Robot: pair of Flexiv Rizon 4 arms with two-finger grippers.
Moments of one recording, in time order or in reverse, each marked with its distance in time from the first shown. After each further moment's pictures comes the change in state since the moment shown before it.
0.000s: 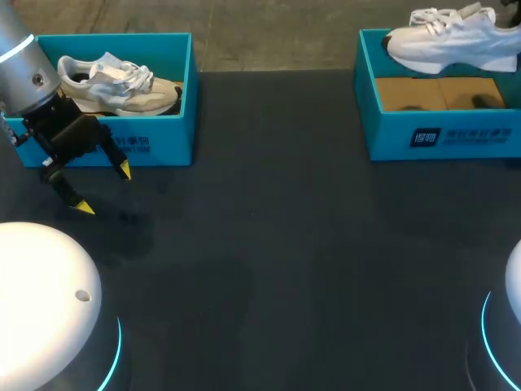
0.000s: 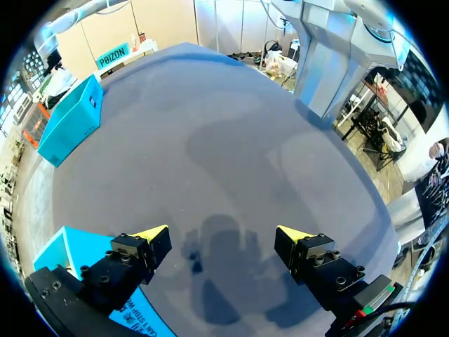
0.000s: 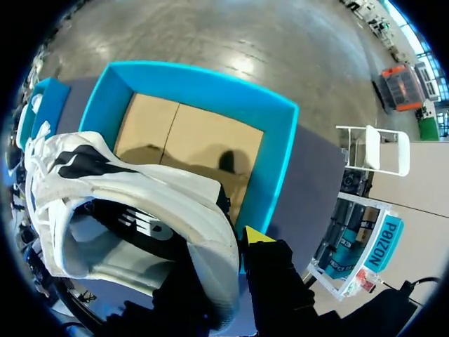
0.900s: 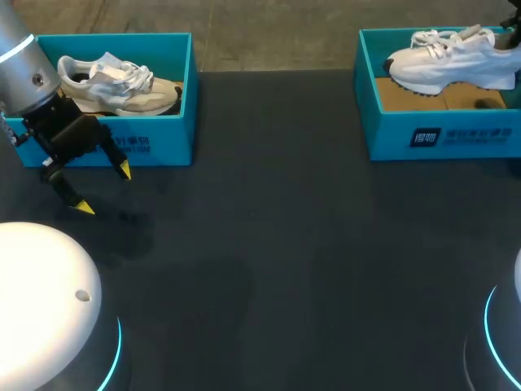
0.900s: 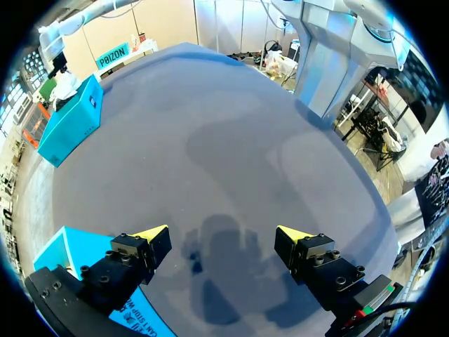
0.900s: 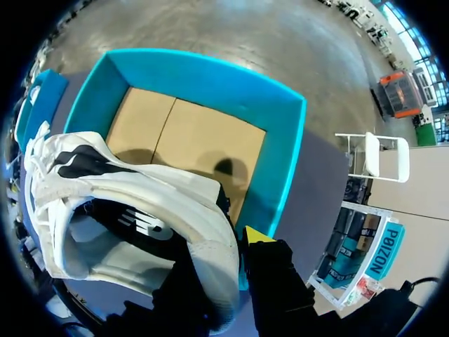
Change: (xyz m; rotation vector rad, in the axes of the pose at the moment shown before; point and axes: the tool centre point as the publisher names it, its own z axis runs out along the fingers) left arm 0.000 0.000 0.000 0.000 0.000 0.000; right arm -0.001 -0.006 0.041 -0.055 -0.018 -0.020
